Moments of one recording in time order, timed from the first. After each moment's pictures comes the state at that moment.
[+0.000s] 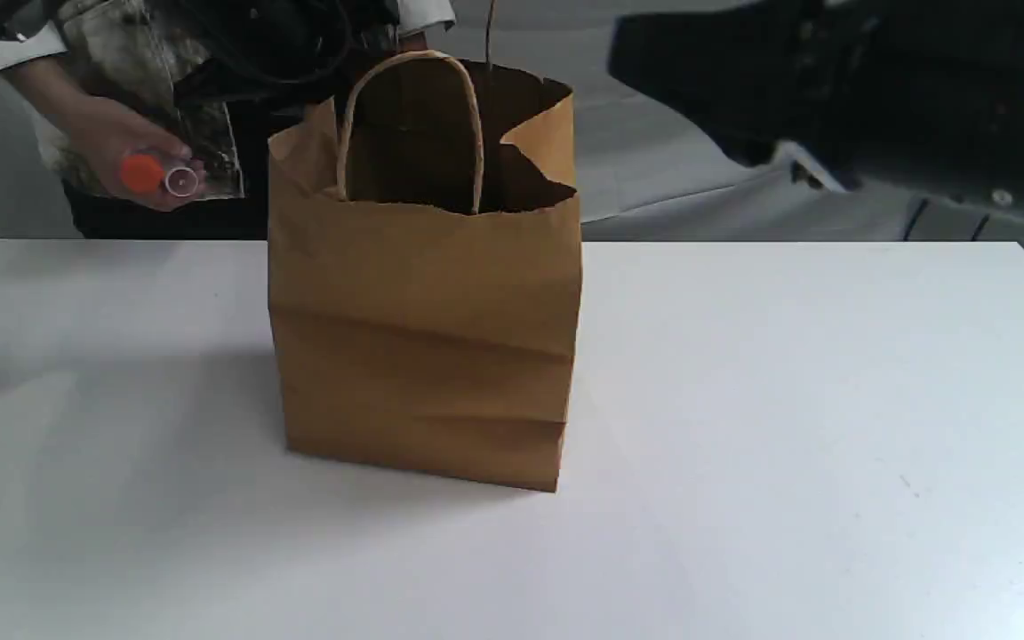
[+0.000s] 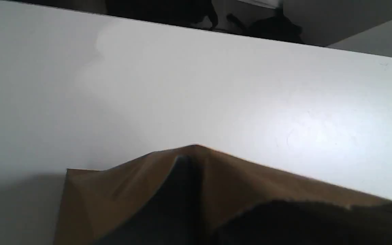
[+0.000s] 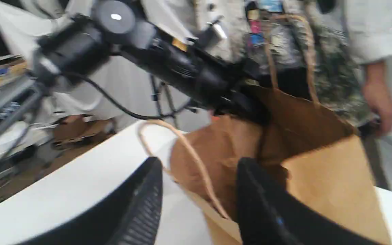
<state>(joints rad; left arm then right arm) -0.17 2.40 -2.55 -0.35 1.23 -0.24 0.33 1.31 -1.02 -1.43 -0.68 1.59</state>
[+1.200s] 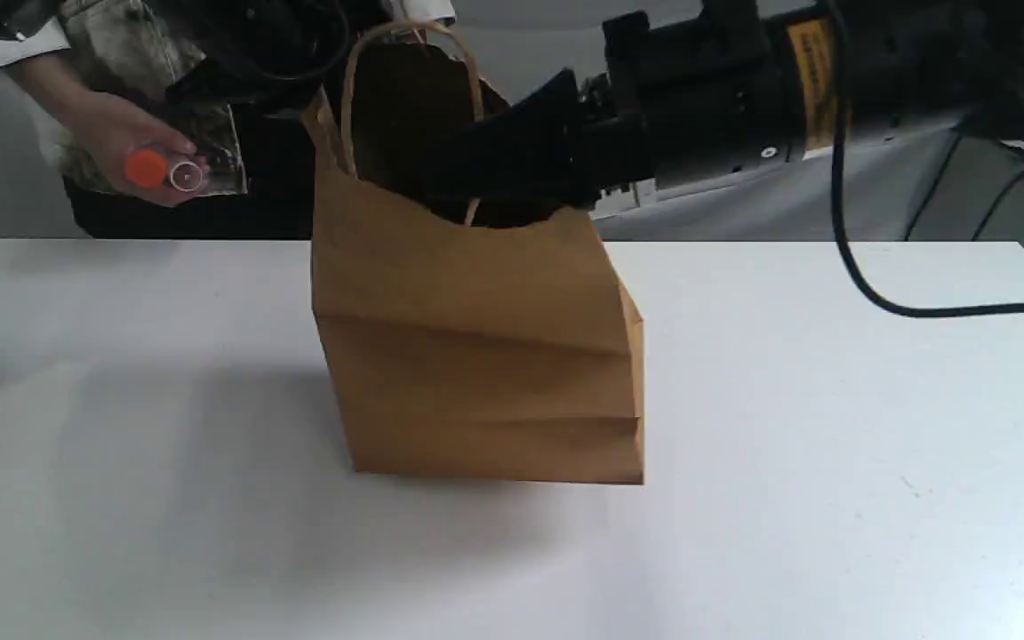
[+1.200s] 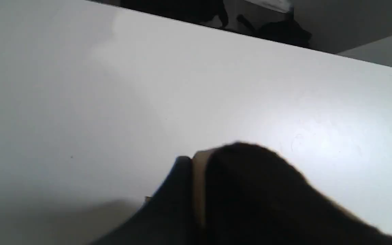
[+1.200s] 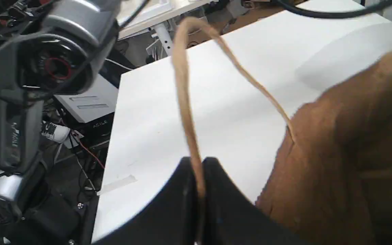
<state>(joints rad) -0.18 2.40 -2.55 -0.32 1.25 -0.32 0.31 1.73 -1.44 -1.76 -1.18 1.78</state>
